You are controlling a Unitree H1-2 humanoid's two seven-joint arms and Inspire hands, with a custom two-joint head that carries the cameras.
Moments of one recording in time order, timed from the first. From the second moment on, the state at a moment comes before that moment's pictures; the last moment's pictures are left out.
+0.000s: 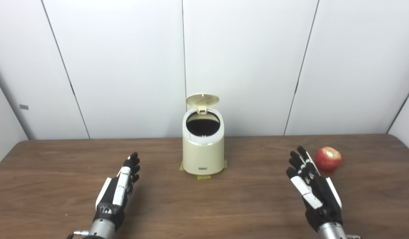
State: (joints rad) left arm -0.14 0.10 0.14 -0.10 -0.05 0.23 -0.16; right arm -0.05 -0.08 -0.11 -0.18 0.16 0.14 0.01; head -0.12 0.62
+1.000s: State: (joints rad) left arm -0.09 0.21 0.16 -0.27 -0.06 0.32 -0.15; right arm -0.22 -0.38 -0.08 -0.25 -0.76 0.47 0.11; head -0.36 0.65
